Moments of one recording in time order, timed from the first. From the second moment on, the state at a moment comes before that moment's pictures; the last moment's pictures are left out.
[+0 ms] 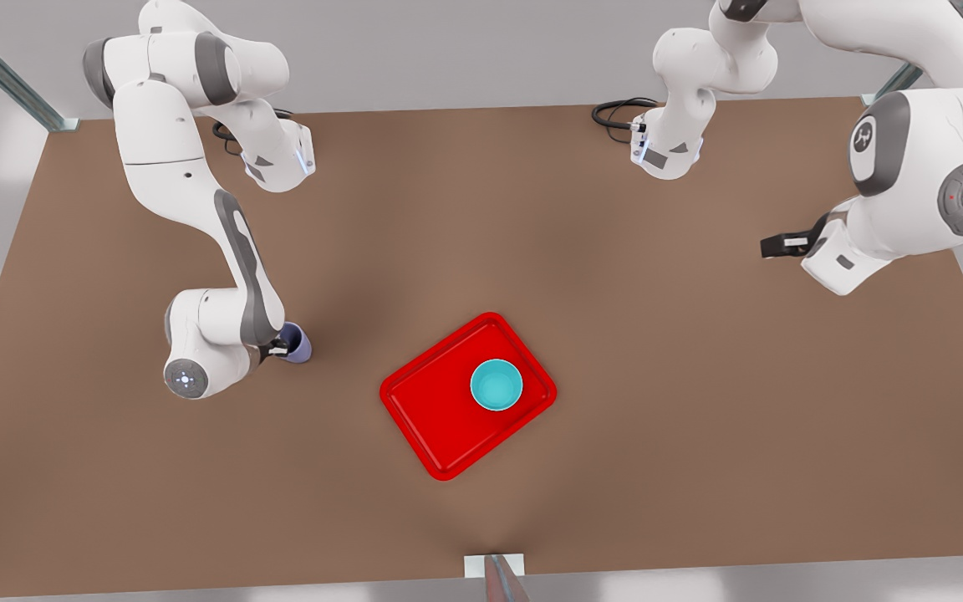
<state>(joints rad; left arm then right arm) -0.30 0.22 0.26 -1.31 0.01 1.18 -0.06 0.22 0.53 -0.14 -1.80 0.15 1.82 0.20</state>
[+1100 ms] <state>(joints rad) -0.30 0.26 0.26 -1.30 -0.05 1.17 -0.08 0.69 0.94 -0.37 -1.05 0.59 1.81 0.24</state>
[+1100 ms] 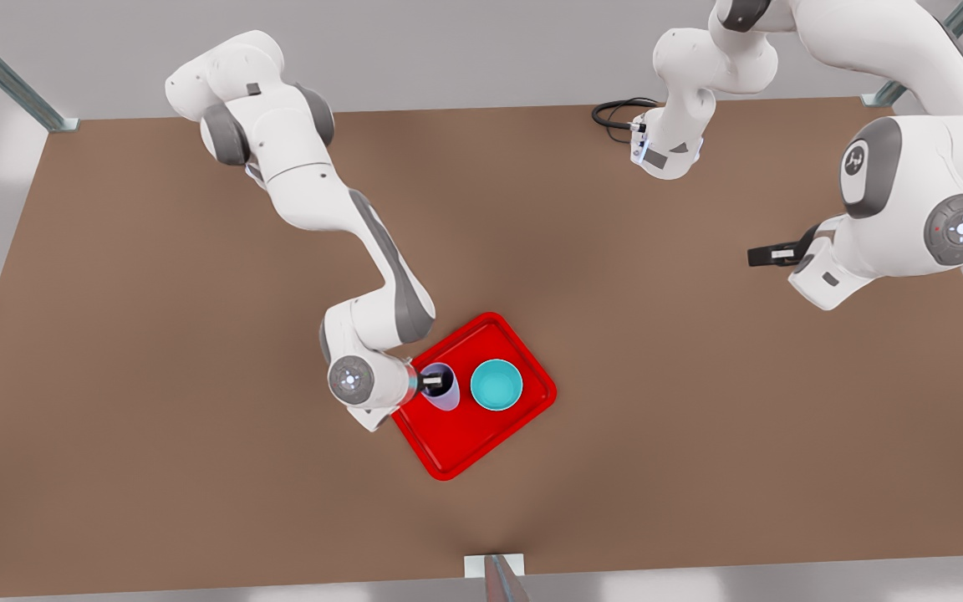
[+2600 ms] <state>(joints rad) -0.33 0.31 0.26 -1.18 -0.06 1.03 -0.09 0.26 0.36 -0.36 -1.26 0.03 1.21 -0.06</state>
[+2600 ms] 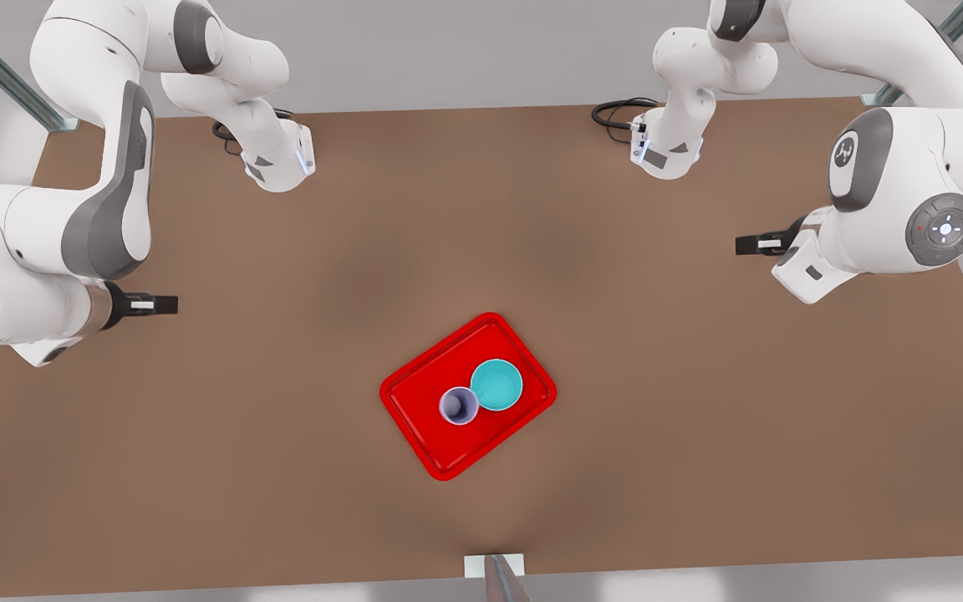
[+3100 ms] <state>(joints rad) -0.33 0.31 0.26 -1.15 -0.06 1.02 -0.10 0.24 0.28 -0.32 -1.28 0.01 1.21 -0.10</state>
